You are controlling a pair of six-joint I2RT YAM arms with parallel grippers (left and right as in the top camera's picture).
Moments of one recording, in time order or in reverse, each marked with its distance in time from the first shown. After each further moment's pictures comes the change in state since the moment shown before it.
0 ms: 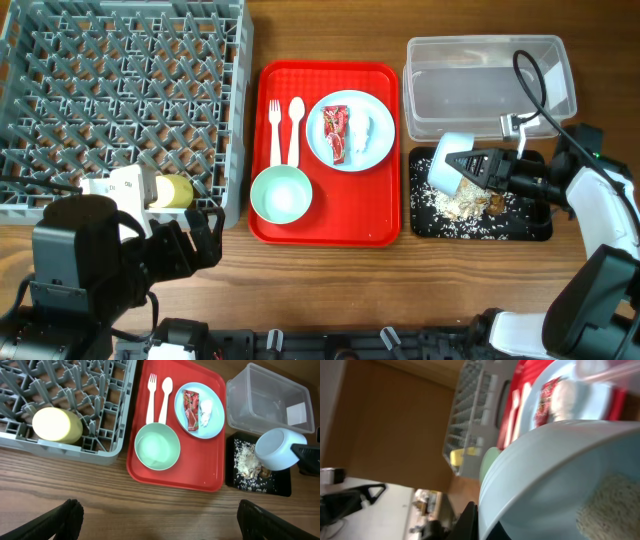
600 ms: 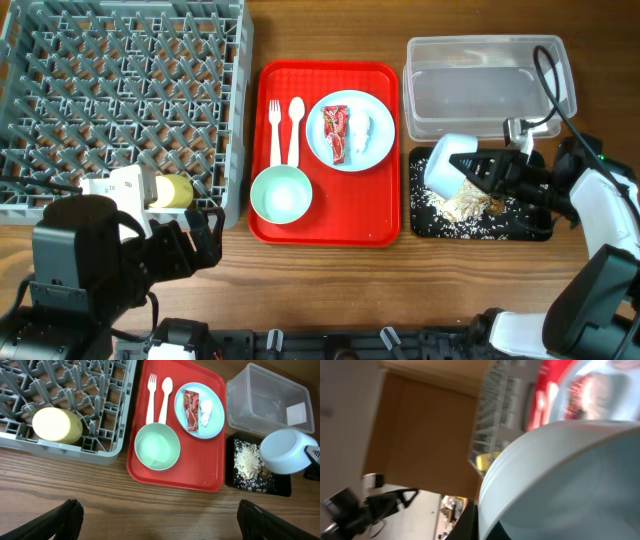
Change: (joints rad) left arm 0.000 0.000 0.000 0.000 0.000 0.000; right arm -0.026 0.001 -0.003 -0.142 -0.147 -0.099
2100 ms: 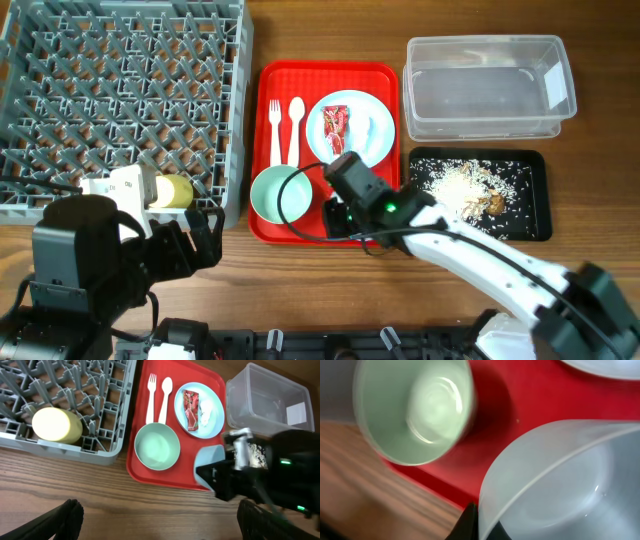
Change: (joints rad) left arm 0.000 0.000 0.000 0.000 0.000 0.000; right arm 1.205 -0.044 0.003 0.502 1.388 0.951
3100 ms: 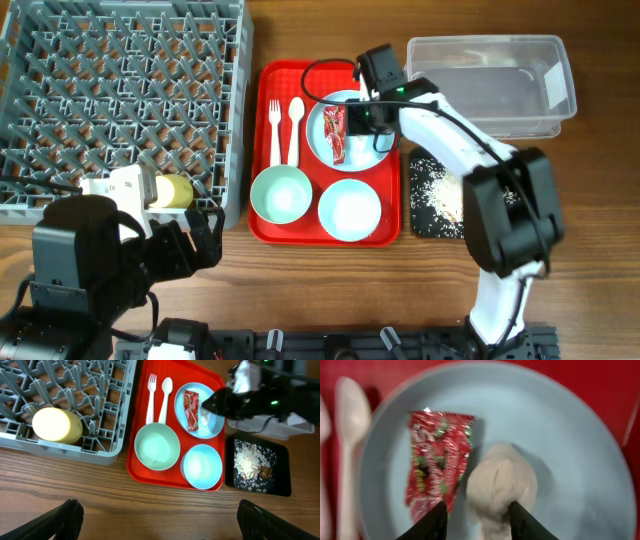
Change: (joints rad) left arm 0.000 0.000 0.000 0.000 0.000 0.000; right arm -0.388 0.567 0.547 -0.026 -0.013 -0.225
